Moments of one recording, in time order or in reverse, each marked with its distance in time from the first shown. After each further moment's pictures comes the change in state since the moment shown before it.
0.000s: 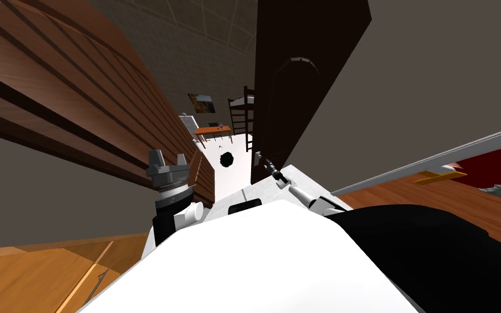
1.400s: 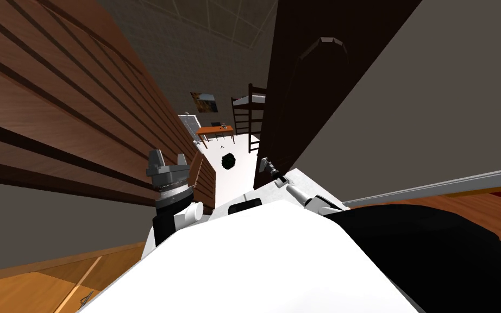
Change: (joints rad) arm -0.033 0.051 -0.032 0.047 0.010 0.031 0.023
